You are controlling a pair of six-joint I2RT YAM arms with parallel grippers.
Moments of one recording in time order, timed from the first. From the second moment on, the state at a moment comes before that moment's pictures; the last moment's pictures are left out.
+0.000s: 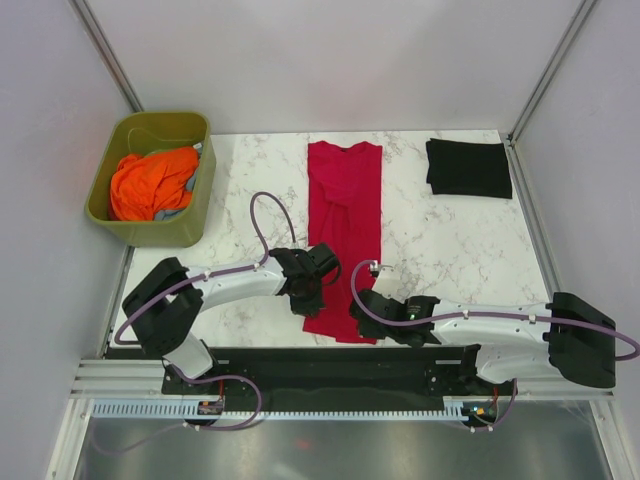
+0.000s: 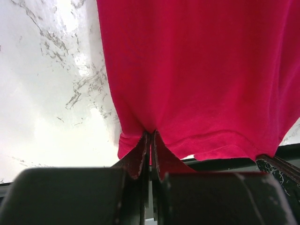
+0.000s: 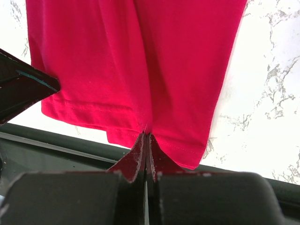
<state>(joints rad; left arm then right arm) -0.94 1.59 0.95 -0.67 -0.06 -0.96 1.21 1.24 0.63 -0.43 0.36 1.19</state>
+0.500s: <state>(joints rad) -0.94 1.59 0.95 -0.68 -0.04 -0.95 1.21 1.26 0.63 -0.43 0.35 1.19</state>
